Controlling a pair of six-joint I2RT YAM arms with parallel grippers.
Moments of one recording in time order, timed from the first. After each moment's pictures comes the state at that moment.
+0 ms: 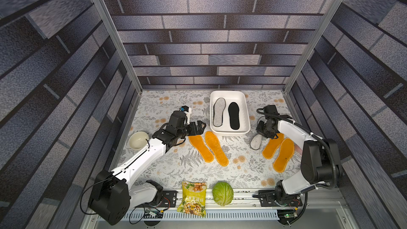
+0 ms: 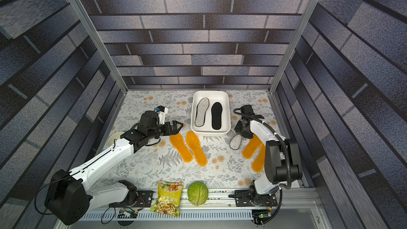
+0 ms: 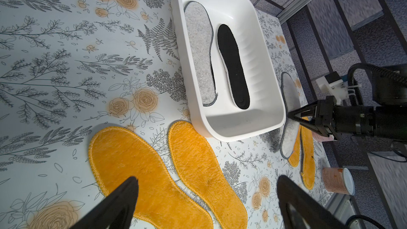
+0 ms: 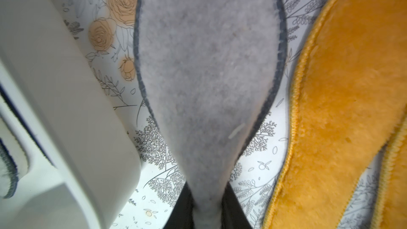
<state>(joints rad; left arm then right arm) -0.46 1.20 0.82 -0.24 0.26 -0.53 0.12 1.55 1.02 -0.71 -0.01 0.62</state>
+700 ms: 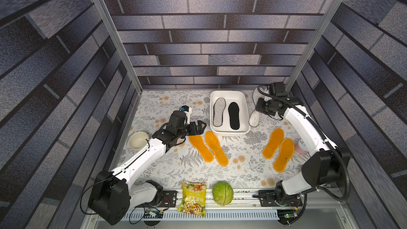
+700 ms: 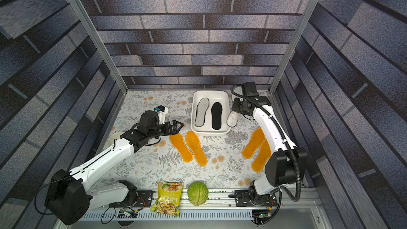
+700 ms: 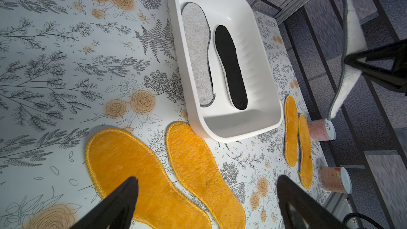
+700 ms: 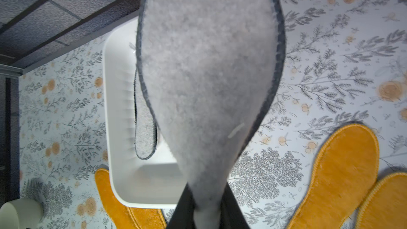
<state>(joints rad) -0.46 1.20 0.82 -0.23 0.27 -0.53 0.21 1.56 1.51 -0.87 -0.09 0.43</state>
